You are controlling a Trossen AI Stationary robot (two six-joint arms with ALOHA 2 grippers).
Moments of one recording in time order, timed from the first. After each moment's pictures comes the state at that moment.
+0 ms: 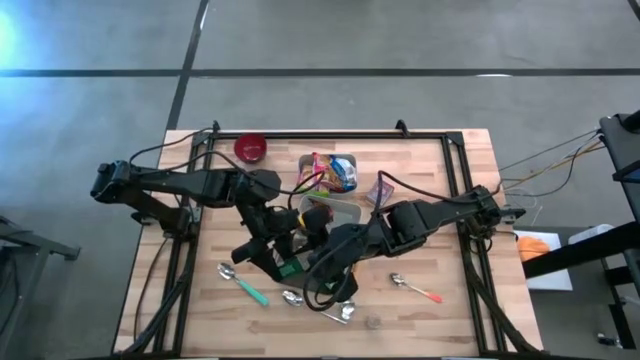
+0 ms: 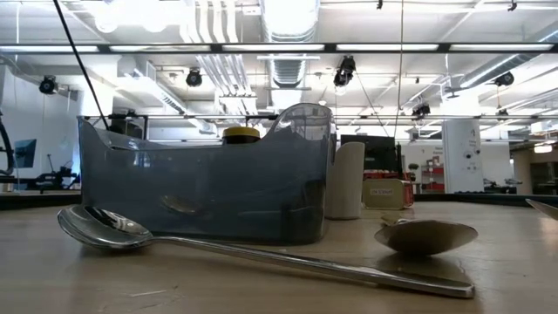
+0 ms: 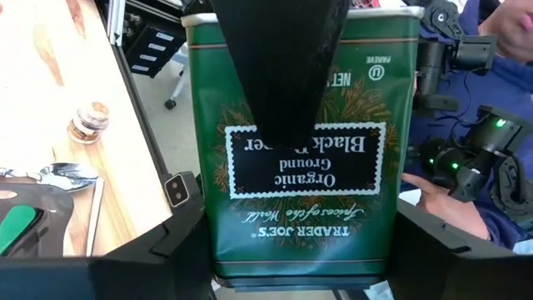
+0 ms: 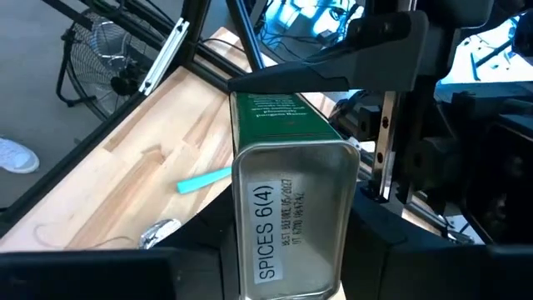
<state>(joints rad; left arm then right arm) -0.09 1.39 1.30 -0.41 0.88 -0.47 0.37 2.00 2.31 -0.92 0.20 -0.31</state>
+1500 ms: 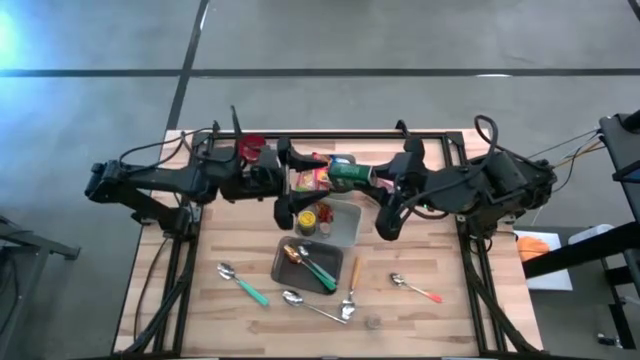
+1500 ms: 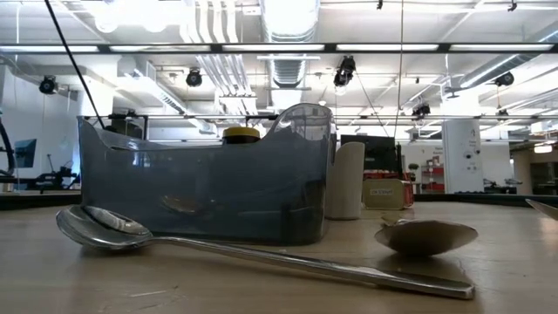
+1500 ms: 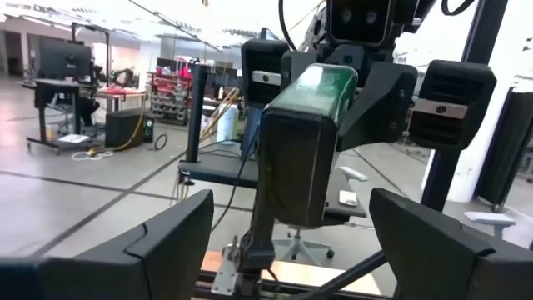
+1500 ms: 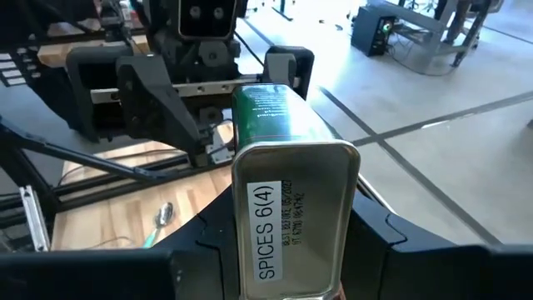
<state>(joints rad) -0.10 1.34 1.30 0.16 -0.14 -0.11 0.37 1.65 2.27 -1.11 0.71 0.36</state>
